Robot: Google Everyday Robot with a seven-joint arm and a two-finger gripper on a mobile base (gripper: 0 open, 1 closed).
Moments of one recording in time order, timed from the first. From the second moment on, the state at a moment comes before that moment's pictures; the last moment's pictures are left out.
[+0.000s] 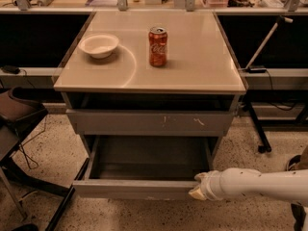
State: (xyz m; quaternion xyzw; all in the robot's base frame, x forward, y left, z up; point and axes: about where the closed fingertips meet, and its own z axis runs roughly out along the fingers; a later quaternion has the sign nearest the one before) arm 0.480 -0.173 0.413 -0.46 0.85 0.08 0.24
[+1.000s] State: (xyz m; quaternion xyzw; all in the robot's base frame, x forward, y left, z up) arm 0.464 -0.178 0.413 -0.47 0.85 0.08 0.23
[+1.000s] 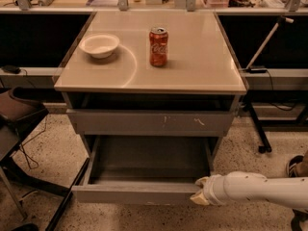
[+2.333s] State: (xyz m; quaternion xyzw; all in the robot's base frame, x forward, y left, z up) arm 0.442 -0.181 0.413 -0.47 0.85 0.10 0.23
